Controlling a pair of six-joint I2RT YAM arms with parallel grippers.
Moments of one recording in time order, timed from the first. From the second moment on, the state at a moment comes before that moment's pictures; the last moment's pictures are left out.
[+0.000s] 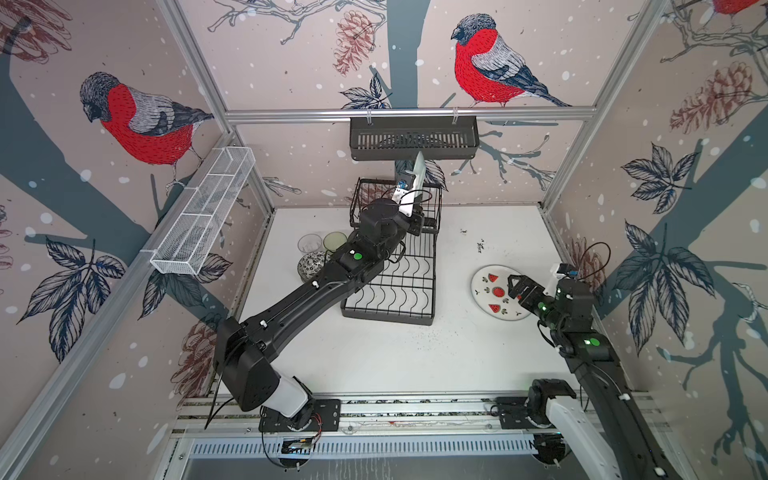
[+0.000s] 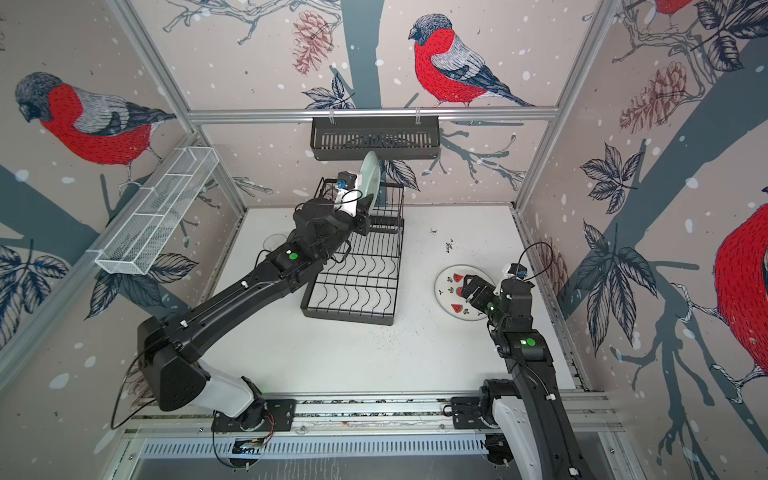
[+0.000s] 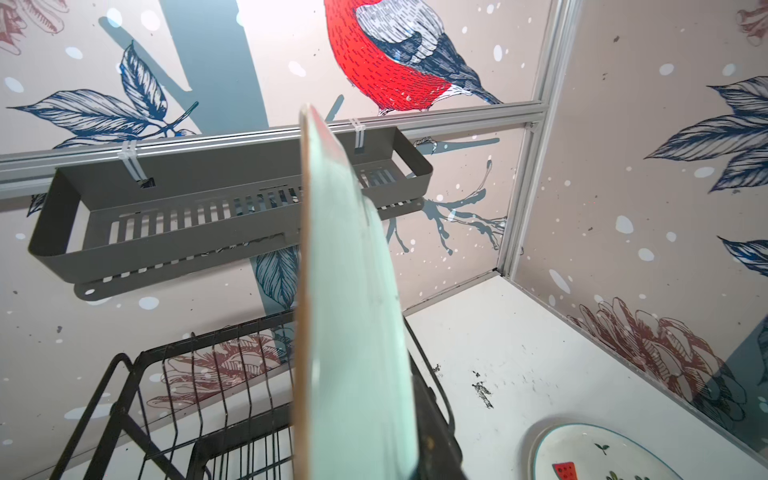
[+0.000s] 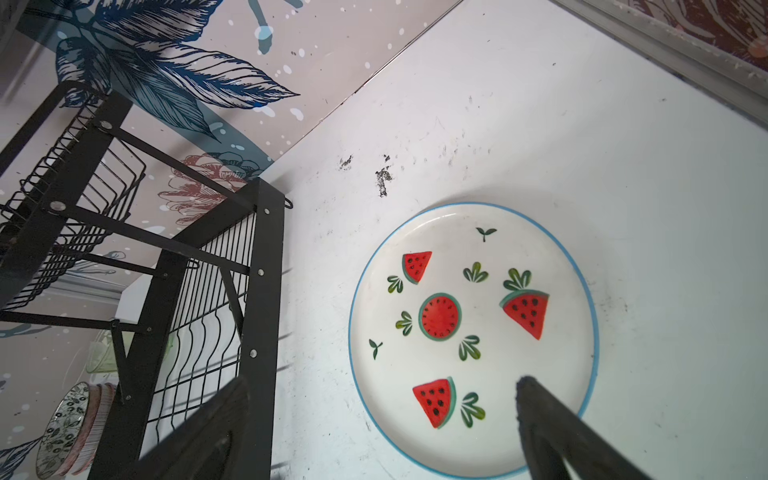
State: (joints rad) left arm -0.77 1.50 1.42 0.06 -0.23 0.02; right arm 0.01 0.65 0.54 -0.40 -0.14 0.58
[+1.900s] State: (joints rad) left arm -1.22 1.82 1.20 0.42 -0.51 0.44; right arm -0.22 0.60 0.69 -0.47 -0.59 0.75
